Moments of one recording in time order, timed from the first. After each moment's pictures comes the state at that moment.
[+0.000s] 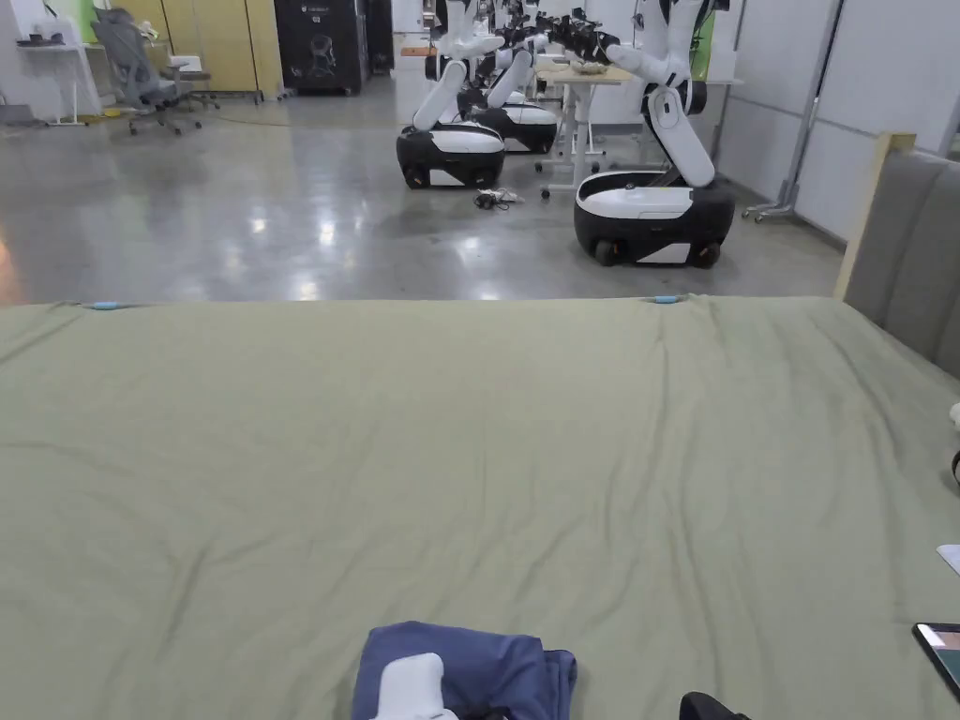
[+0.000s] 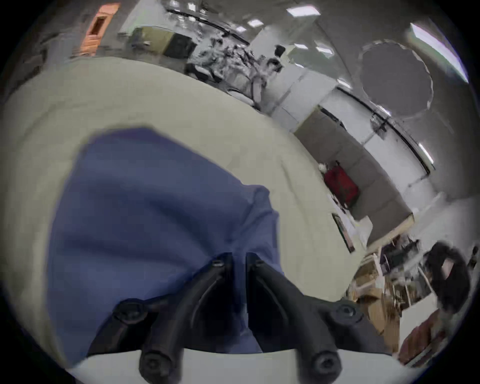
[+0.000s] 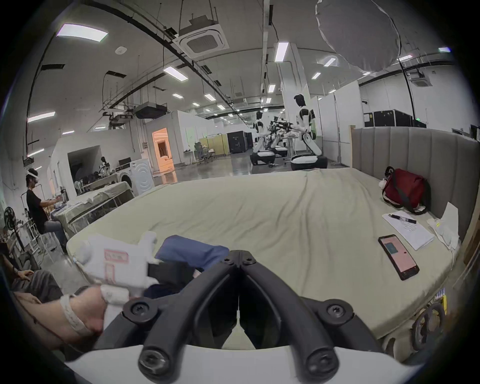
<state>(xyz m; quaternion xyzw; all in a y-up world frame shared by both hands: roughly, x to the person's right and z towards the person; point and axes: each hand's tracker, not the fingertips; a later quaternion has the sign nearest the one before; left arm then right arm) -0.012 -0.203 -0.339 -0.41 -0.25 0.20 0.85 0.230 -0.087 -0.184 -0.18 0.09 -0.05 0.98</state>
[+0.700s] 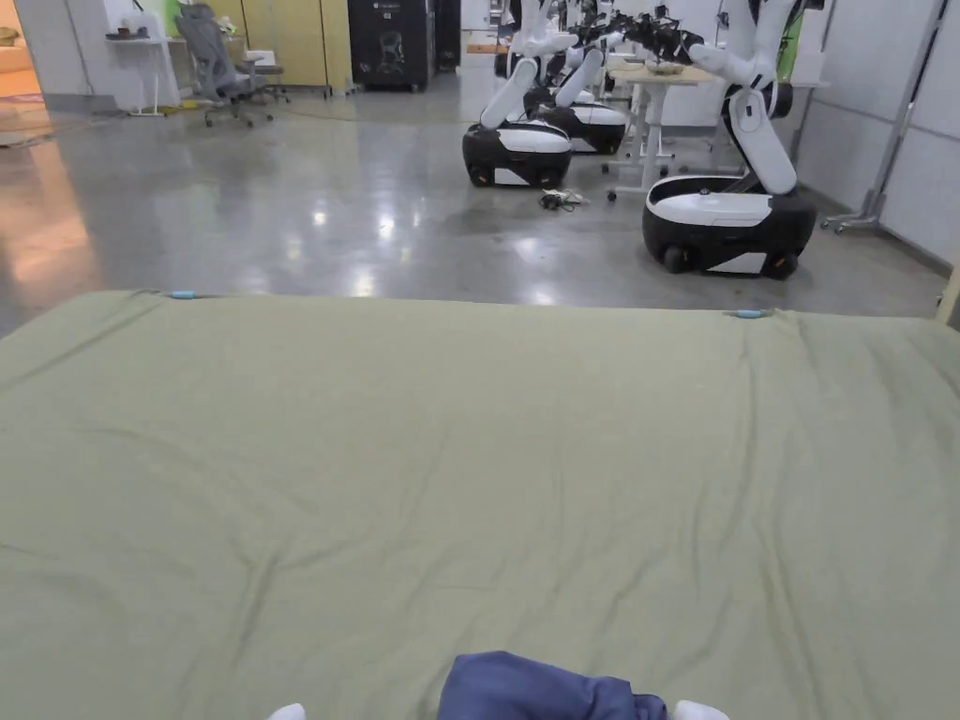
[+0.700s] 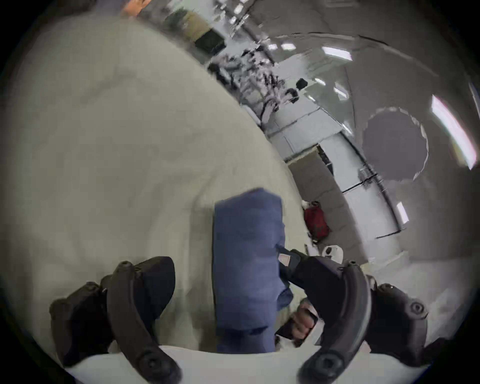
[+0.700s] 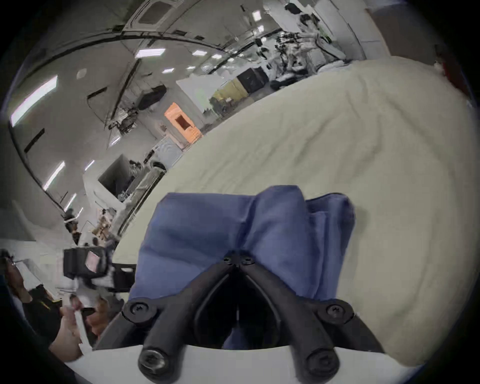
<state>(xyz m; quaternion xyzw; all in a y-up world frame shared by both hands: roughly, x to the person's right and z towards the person) -0.179 -0.218 -0.340 -0.42 -0.26 0.42 0.76 0.182 -0.215 -0.343 -0.36 0.22 -0.23 0.88</state>
